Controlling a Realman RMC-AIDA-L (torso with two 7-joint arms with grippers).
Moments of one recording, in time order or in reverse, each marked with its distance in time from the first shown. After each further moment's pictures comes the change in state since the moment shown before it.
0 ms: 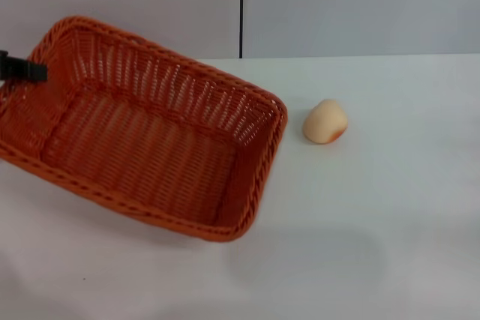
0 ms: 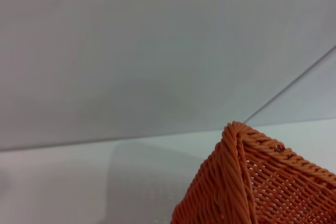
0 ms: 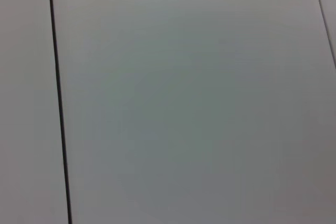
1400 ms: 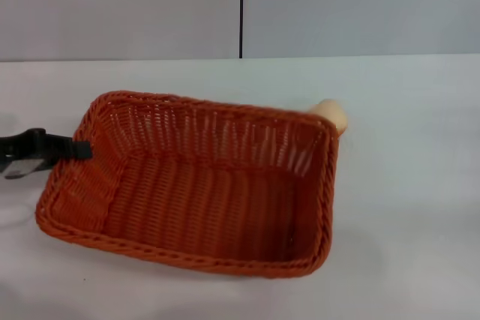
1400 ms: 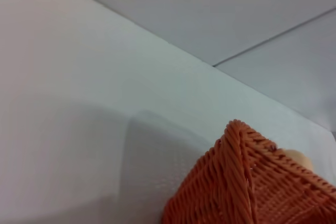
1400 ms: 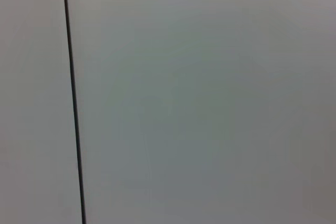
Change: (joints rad) left arm 0.116 -0.109 -0.115 -0.141 -0.017 0.072 -0.066; right arm 0.030 -0.002 -0.005 -0.012 -0.005 0.039 -0.008
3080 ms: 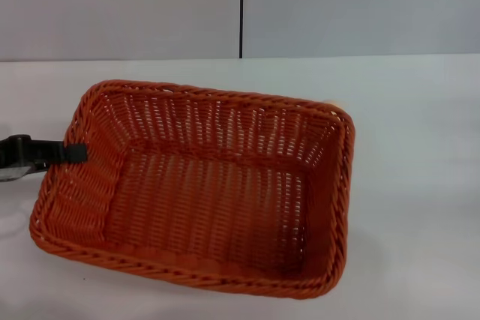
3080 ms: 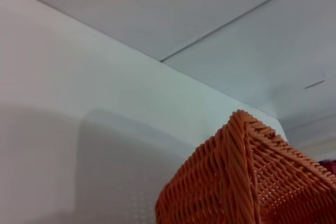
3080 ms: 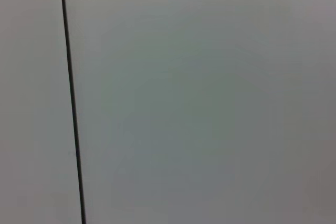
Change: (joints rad) left arm 0.051 0.030 -0.002 -0.040 -0.119 0.099 0.103; right arm 0.028 -0.001 0.003 -0.028 0.005 0.068 0.004
